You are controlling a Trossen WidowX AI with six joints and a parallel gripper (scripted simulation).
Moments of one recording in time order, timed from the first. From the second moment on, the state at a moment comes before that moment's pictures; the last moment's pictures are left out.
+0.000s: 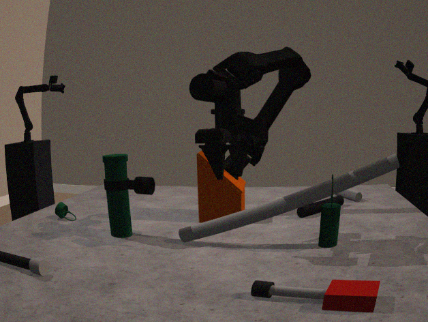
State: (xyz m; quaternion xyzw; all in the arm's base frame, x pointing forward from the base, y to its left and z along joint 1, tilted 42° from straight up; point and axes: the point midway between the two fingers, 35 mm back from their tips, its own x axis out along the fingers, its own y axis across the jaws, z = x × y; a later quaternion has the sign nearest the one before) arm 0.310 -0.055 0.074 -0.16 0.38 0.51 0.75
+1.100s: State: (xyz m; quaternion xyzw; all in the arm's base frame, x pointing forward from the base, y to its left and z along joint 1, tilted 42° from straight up) arm 0.322 -0.004 0.028 -0.24 0.34 0.58 0.70
